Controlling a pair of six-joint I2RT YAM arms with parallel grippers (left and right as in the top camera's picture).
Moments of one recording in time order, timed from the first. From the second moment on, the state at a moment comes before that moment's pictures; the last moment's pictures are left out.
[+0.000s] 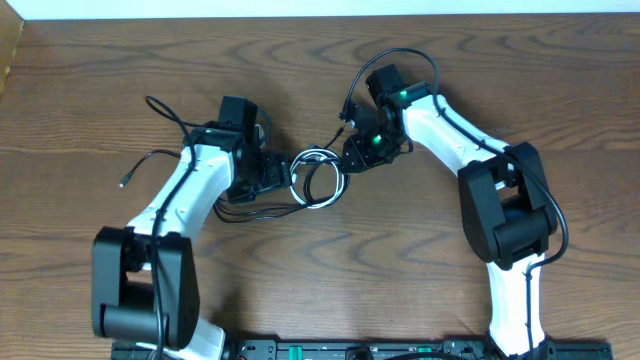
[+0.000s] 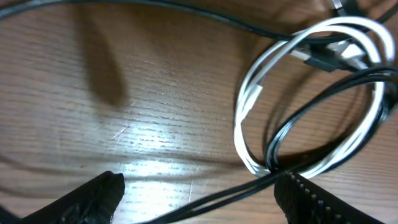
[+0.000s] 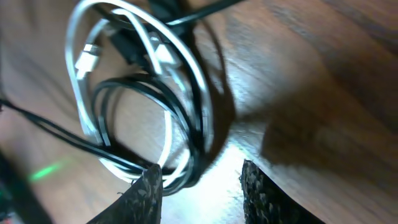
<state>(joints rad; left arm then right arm) -0.16 1.72 1.10 -0.80 0.23 -0.40 0.43 2.22 1.65 -0.86 -0.53 -0.04</state>
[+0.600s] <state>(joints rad) -0.31 1.79 1.10 -0.63 0.23 -0.41 0.50 2.22 1.65 -0.83 -0.37 0.02</state>
